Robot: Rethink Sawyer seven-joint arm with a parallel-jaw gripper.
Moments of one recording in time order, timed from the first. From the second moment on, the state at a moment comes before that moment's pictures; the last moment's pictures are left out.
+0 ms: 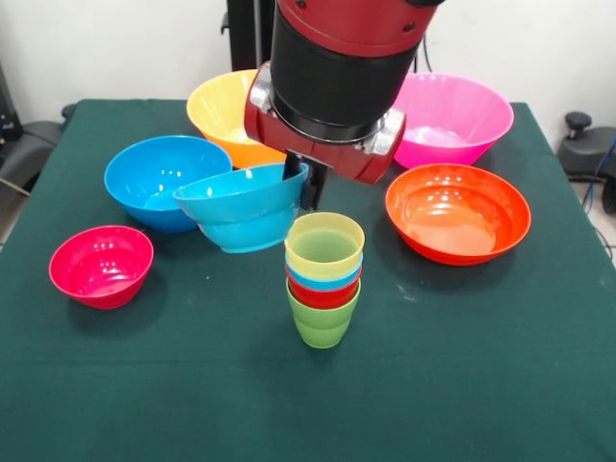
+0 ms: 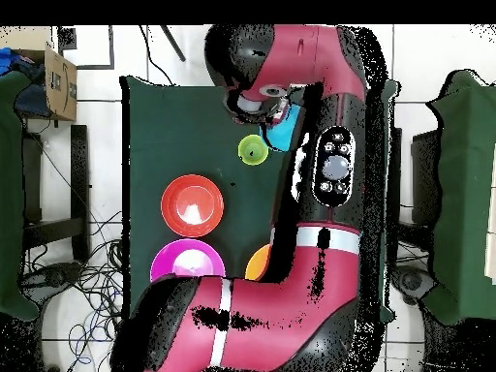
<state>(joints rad) -0.20 -0.28 0.06 0.58 -0.24 1.52 1.98</state>
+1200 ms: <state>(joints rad) -0.13 -0.28 -0.02 0.59 -0.15 1.53 1.98</state>
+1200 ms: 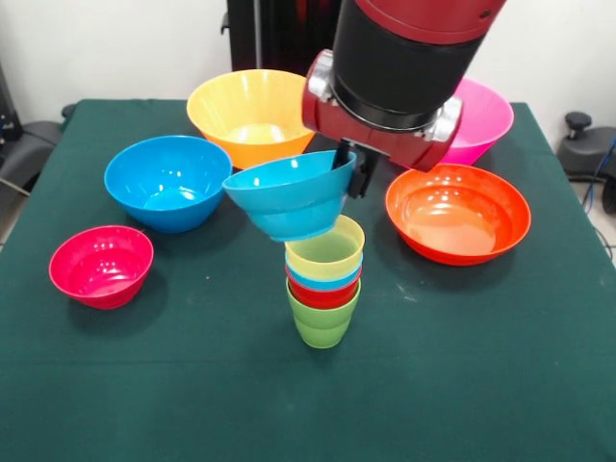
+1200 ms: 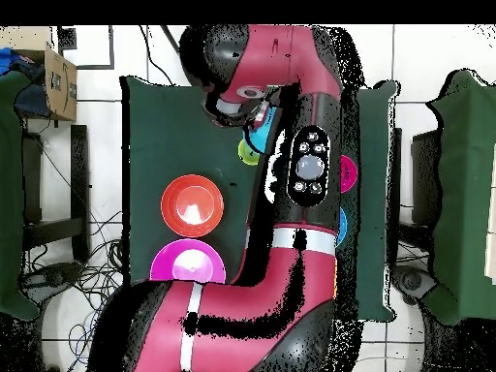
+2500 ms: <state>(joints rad) -0.07 -0.13 -0.14 0.60 -0.09 1.53 1.99</state>
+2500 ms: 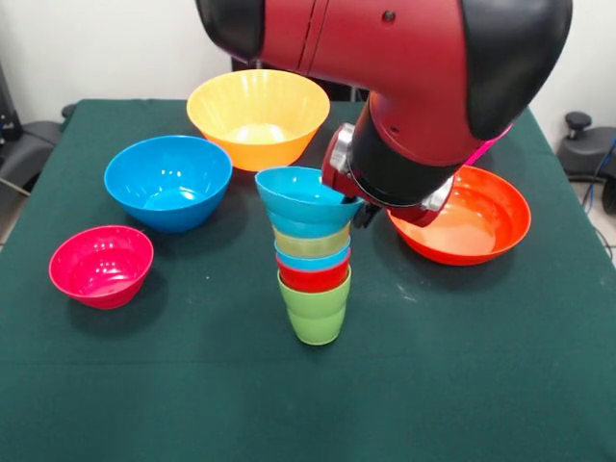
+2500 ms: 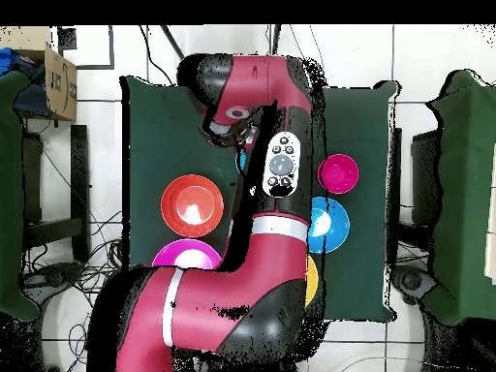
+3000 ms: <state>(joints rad) -0.06 -0.11 -0.18 0.58 -0.06 1.55 2.02</state>
